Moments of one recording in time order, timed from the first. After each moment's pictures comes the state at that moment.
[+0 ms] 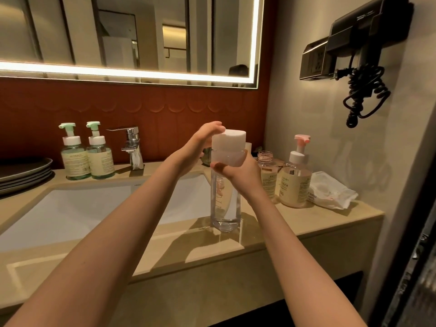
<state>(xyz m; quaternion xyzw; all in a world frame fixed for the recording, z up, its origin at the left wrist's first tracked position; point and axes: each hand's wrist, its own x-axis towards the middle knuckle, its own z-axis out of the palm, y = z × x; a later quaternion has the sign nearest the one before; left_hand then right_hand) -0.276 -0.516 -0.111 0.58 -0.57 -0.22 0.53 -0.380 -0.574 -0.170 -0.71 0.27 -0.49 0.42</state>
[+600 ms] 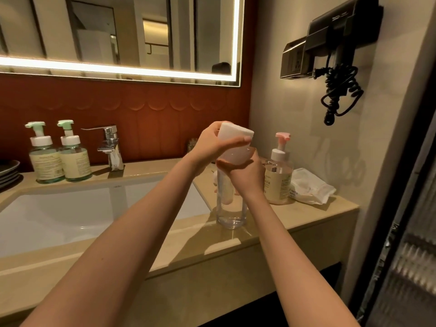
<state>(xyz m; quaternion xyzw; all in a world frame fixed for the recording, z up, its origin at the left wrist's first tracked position) -0.318 -0.555 -0.118 0.53 -0.59 -0.19 0.58 -0.408 -0.584 -0.171 -0.67 0.35 -0.54 0.36</state>
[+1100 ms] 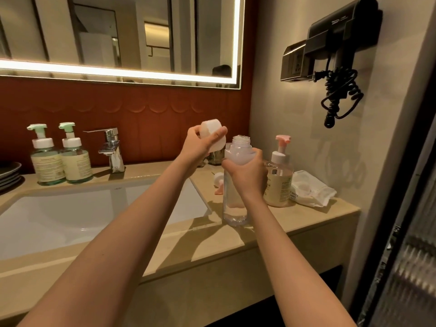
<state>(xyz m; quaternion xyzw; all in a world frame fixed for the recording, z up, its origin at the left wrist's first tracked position) -0.285 -0.570 -0.123 0.55 -0.46 -0.22 0.65 -0.404 -0.589 -0.171 -0.66 0.41 -0.55 0.32</state>
